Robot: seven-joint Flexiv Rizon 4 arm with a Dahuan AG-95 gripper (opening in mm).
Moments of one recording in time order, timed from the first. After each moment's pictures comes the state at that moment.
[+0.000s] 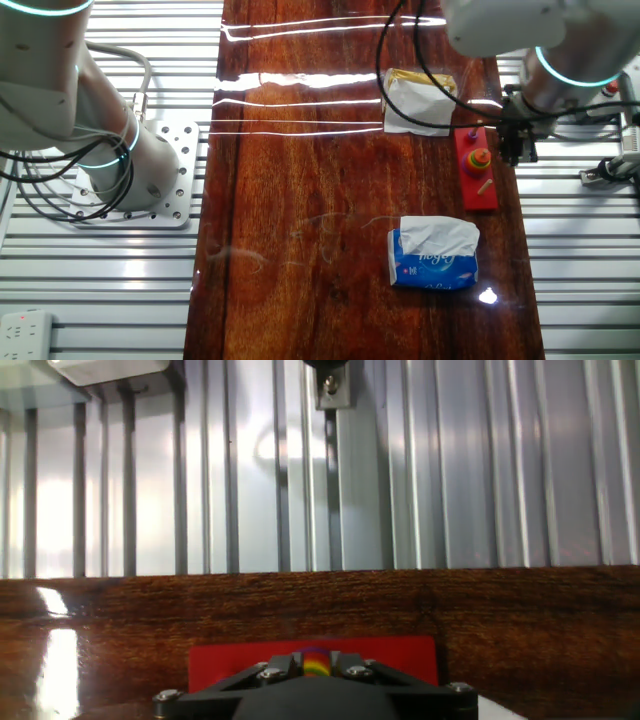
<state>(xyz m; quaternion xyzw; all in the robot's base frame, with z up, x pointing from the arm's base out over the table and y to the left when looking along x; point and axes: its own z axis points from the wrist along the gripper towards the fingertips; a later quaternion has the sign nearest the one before) 0.677 0.012 0.083 0.00 1.00 0.03 0.05</state>
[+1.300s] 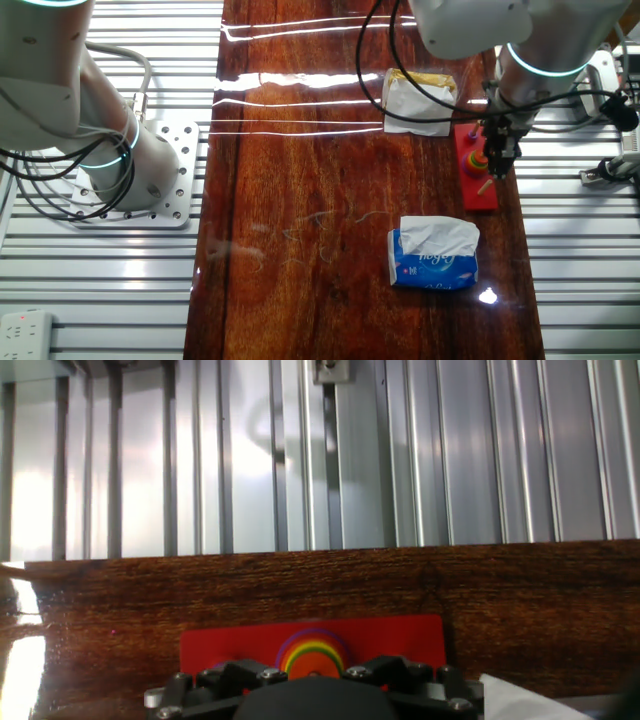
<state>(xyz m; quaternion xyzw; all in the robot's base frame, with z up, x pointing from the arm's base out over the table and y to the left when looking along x) 0.662 0.013 0.064 0.02 1.00 0.00 0.05</state>
